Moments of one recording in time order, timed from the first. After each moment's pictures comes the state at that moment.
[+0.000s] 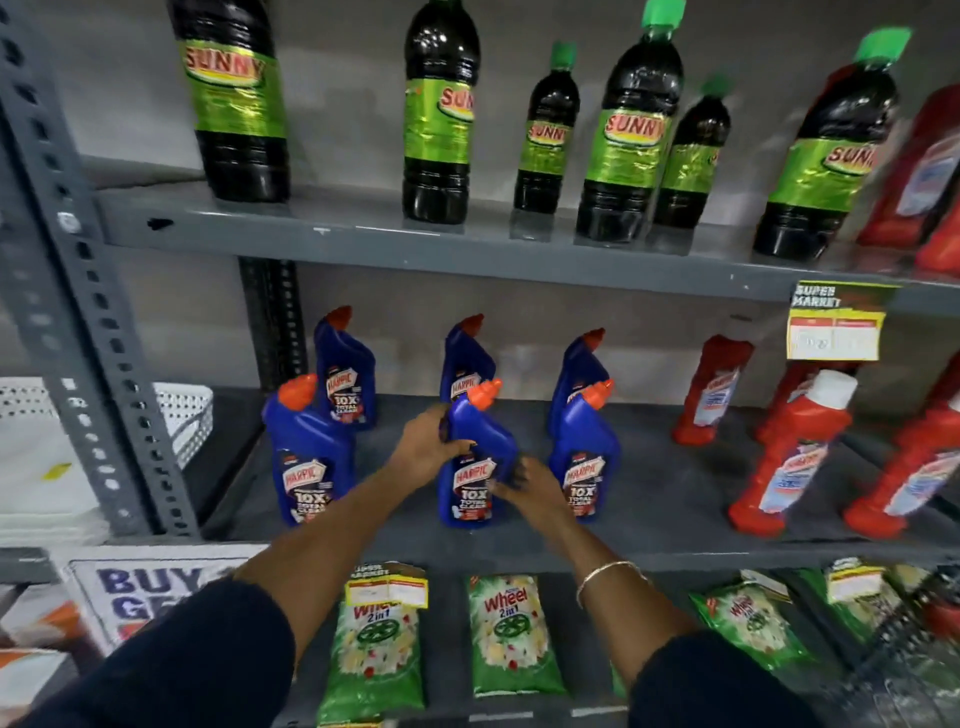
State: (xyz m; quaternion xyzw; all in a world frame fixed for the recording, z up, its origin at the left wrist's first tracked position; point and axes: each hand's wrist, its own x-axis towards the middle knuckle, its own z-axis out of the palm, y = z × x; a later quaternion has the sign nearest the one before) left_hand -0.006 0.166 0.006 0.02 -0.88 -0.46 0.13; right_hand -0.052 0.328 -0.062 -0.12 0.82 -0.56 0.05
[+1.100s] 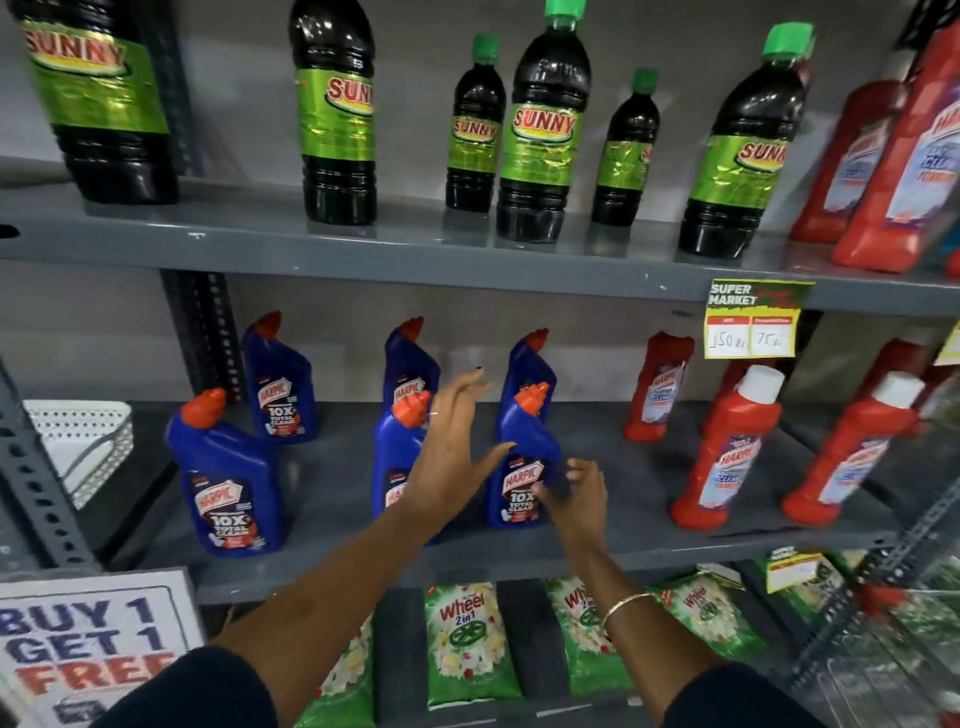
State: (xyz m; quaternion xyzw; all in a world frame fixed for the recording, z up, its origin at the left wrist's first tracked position) left_hand -0.006 0.272 0.020 -0.12 -0.85 -0.40 0.32; right_hand -0.064 0.434 -0.062 0.04 0.82 -0.55 -0.15
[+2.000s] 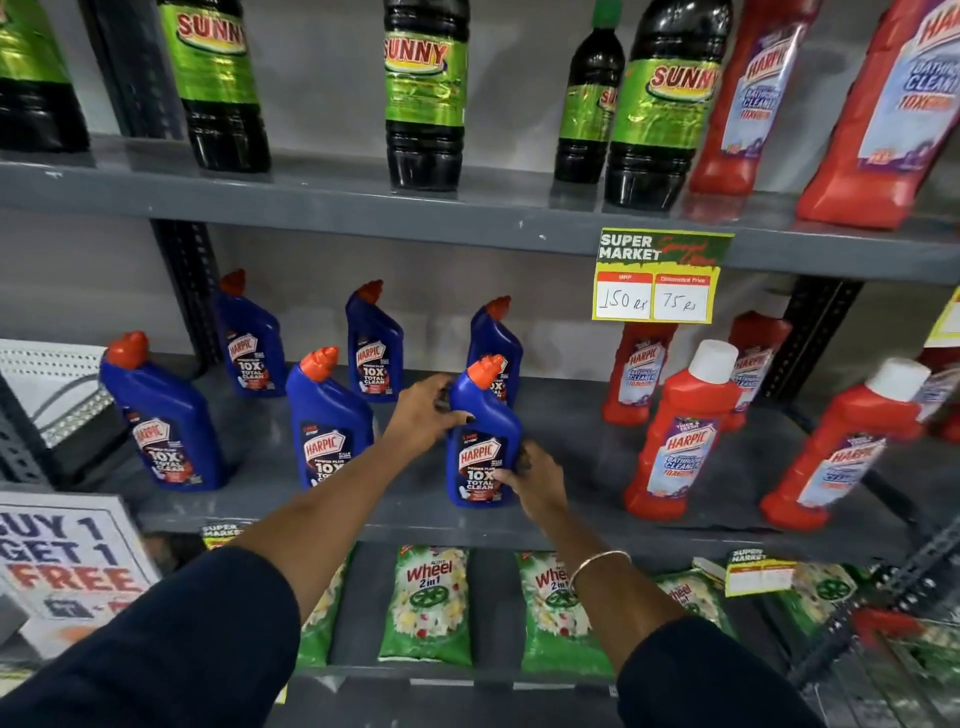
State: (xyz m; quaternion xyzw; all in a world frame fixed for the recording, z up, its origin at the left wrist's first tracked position) left_hand -0.069 0.343 0.001 0.07 -0.86 -0.49 0.14; right_hand -0.105 0.506 -0.071 -0.11 0.84 -0.53 0.03
